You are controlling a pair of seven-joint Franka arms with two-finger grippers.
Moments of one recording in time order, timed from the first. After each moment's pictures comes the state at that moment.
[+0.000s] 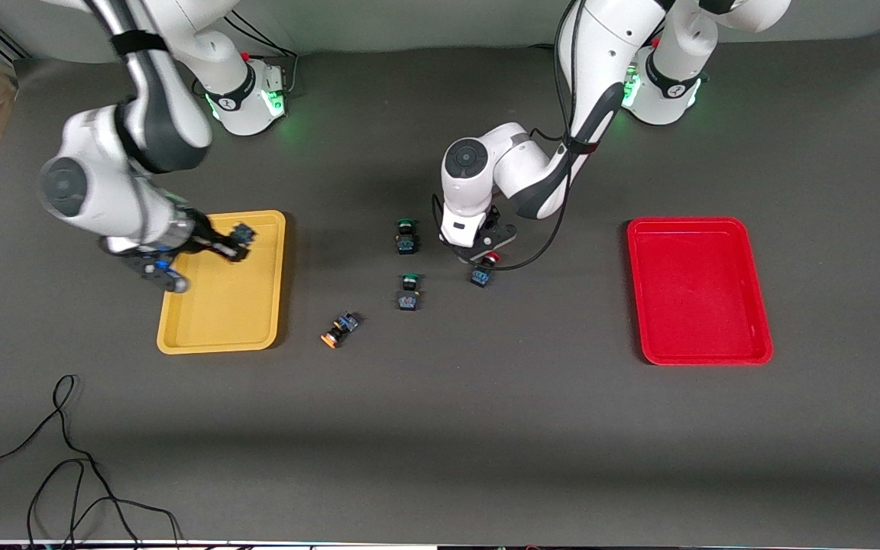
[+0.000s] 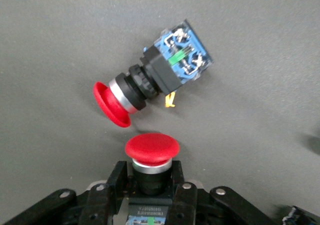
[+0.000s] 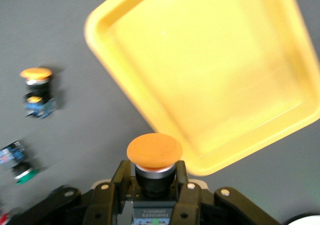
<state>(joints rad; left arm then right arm) -0.68 0.58 -0.22 -1.91 0.16 2.43 -1.48 0.60 0.02 -0.51 -2.21 0.17 2.04 0.55</state>
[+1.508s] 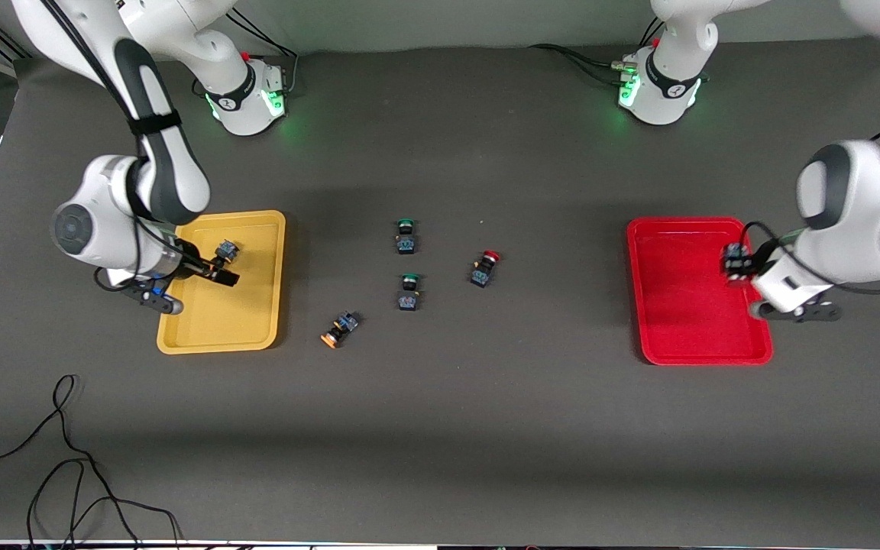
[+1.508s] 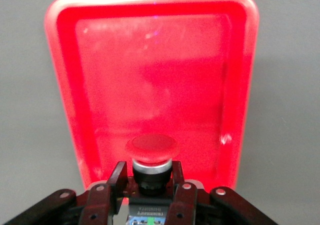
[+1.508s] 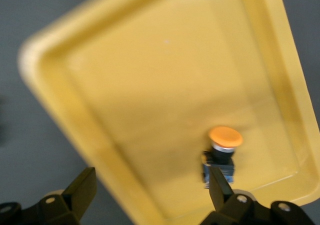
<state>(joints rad) 0.21 0.24 -0.21 -2.04 0.05 2.07 0.01 0.65 0.19 -0.62 -2.23 0.29 2.22 0.28</state>
